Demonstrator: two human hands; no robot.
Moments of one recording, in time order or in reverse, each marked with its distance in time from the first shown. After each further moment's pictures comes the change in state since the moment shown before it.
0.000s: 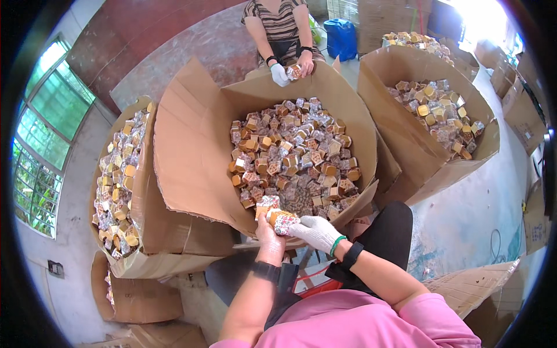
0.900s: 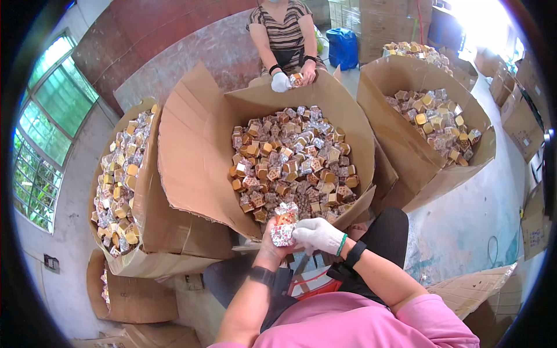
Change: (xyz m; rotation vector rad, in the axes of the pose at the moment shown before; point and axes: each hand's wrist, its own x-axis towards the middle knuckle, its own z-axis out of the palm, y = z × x) left_hand 0.003 0.003 -0.029 0.116 -0.453 -0.547; right_hand -0.019 -0.033 -0.017 0.310 -0.282 0.169
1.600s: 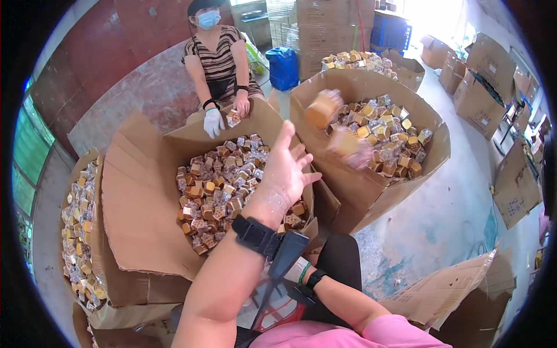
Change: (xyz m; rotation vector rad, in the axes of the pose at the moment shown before) left_hand 0.066 -0.005 0.392 0.414 -0.154 0.184; right_hand 0.026 0.099 -0.097 -0.571 0.333 -0.892
